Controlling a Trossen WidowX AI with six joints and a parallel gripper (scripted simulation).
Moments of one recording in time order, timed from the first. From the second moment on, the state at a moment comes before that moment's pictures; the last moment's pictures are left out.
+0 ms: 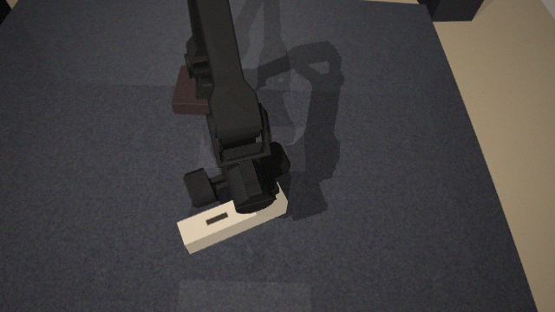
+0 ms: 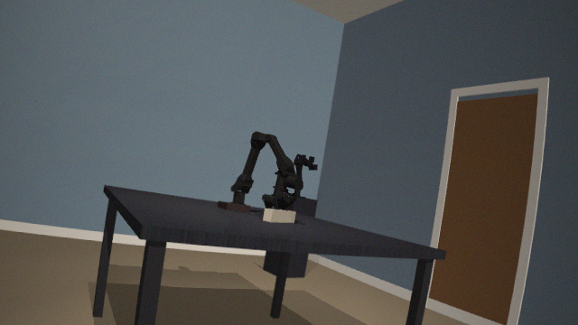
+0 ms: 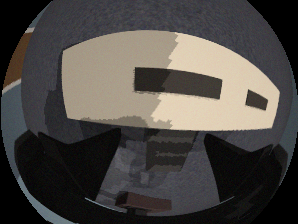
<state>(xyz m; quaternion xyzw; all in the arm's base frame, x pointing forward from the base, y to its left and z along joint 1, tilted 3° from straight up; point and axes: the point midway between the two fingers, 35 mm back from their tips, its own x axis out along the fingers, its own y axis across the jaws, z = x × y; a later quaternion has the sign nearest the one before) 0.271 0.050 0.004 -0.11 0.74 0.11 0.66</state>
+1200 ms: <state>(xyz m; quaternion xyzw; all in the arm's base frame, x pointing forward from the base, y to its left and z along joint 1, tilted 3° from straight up) 0.238 0.038 0.006 -0.11 0.74 0.11 0.66</state>
